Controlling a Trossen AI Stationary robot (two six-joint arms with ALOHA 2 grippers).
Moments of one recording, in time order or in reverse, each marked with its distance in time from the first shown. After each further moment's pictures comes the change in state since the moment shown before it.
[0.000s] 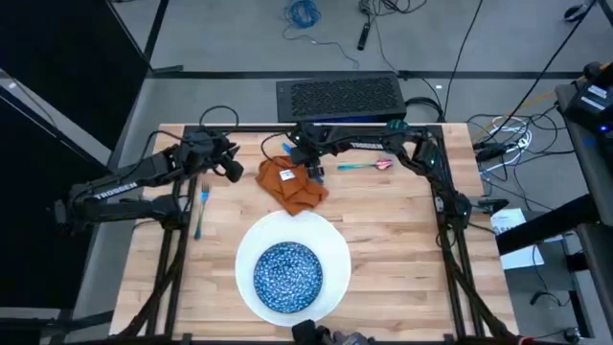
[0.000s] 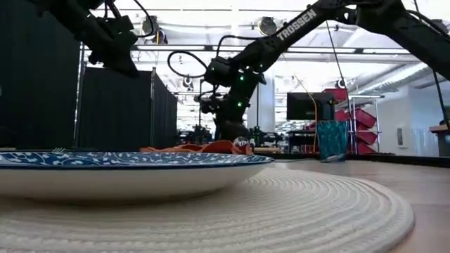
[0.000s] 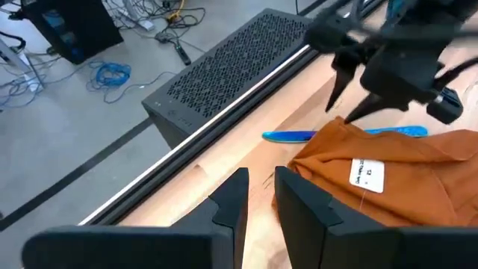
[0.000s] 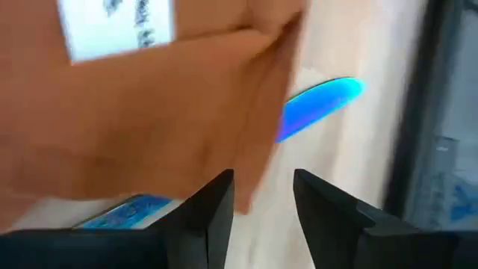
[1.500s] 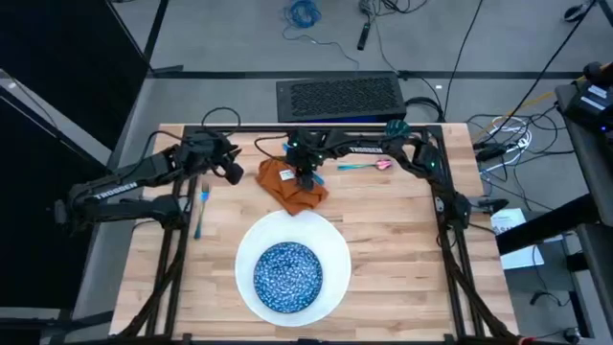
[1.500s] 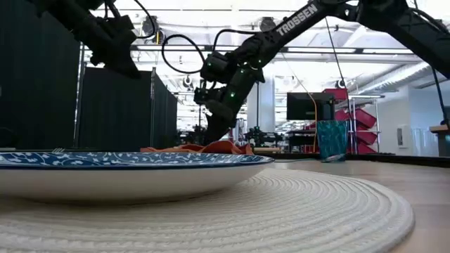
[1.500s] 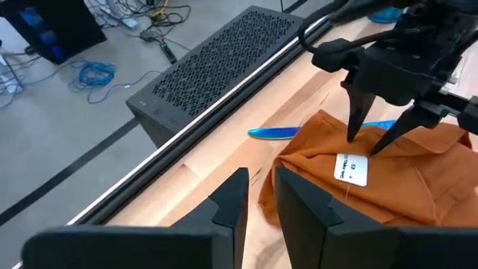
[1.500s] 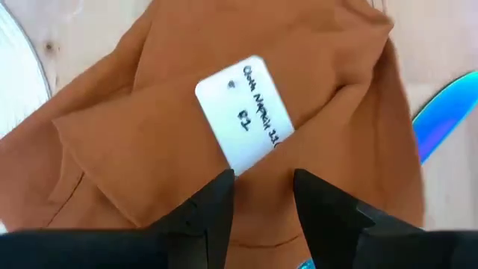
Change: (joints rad) left arm 0.000 0.000 -0.001 -0.004 0.052 0.003; right arm 0.040 0.010 0.002 -0.061 -0.262 0.507
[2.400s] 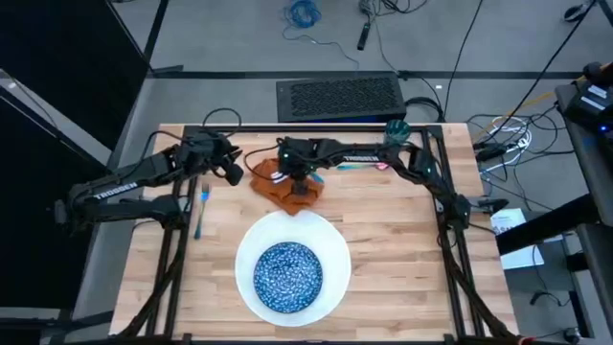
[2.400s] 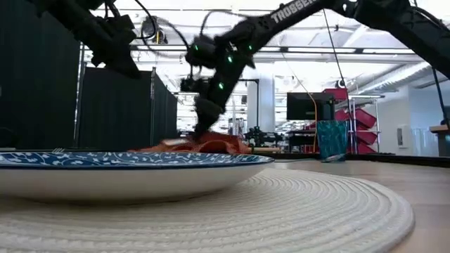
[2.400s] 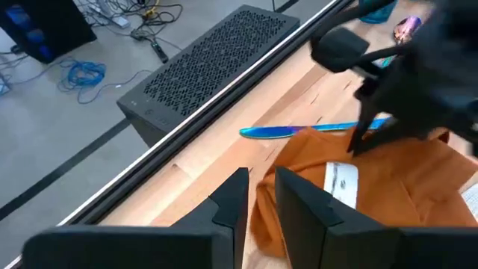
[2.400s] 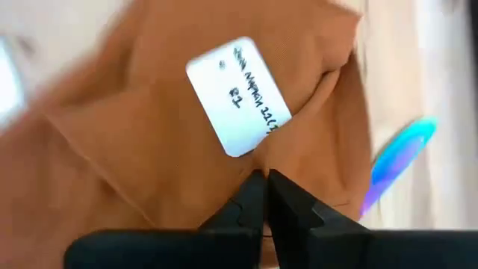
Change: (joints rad) left arm 0.000 0.000 0.000 0.000 0.029 -0.003; right arm 0.117 0.027 0.145 -0.037 0.227 -0.074
